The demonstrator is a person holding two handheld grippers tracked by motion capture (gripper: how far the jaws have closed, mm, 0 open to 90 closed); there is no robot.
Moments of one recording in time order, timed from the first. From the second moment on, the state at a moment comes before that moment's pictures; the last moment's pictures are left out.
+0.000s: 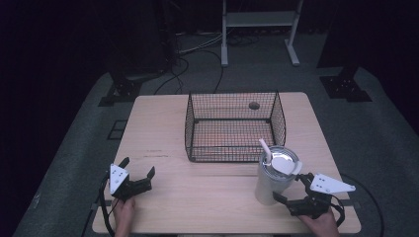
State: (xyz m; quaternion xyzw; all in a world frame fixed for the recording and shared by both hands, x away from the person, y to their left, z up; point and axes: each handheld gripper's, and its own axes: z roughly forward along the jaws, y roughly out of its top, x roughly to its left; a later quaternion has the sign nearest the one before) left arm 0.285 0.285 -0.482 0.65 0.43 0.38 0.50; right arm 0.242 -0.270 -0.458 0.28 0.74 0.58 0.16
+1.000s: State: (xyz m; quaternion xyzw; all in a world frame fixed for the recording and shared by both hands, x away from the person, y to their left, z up) left arm 0.285 0.285 -0.482 0.65 0.42 0.38 0.50; right arm 0.257 -0.243 -0.463 0.27 0.72 0.60 0.20
